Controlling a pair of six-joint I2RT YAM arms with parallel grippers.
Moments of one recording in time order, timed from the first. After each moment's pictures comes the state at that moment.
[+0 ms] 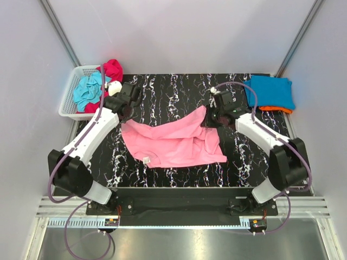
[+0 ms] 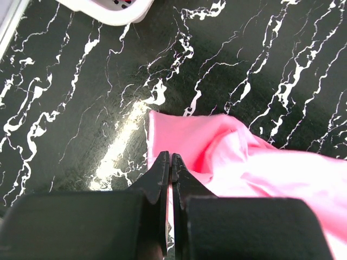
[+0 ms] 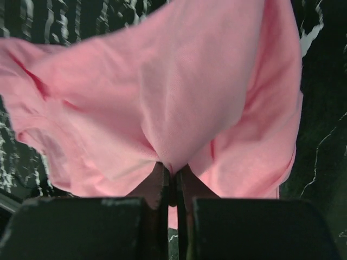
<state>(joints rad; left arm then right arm) -0.38 1.49 1.38 -0.95 -0.60 -0.77 0.42 1.60 1.13 -0.40 -0.17 0.42</state>
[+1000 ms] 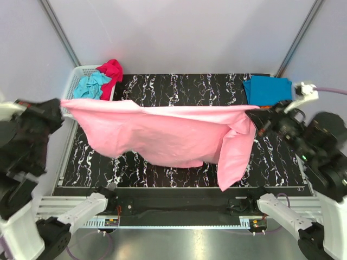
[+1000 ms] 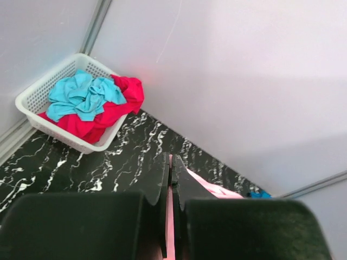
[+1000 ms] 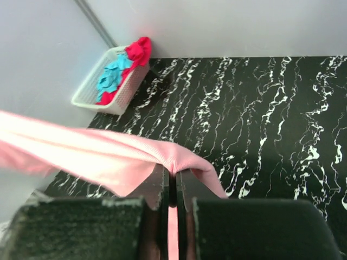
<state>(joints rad) -0.38 0.87 1.95 -1.11 -0.60 -0.61 0.42 0.81 1.63 -0.91 -0.05 0.37</state>
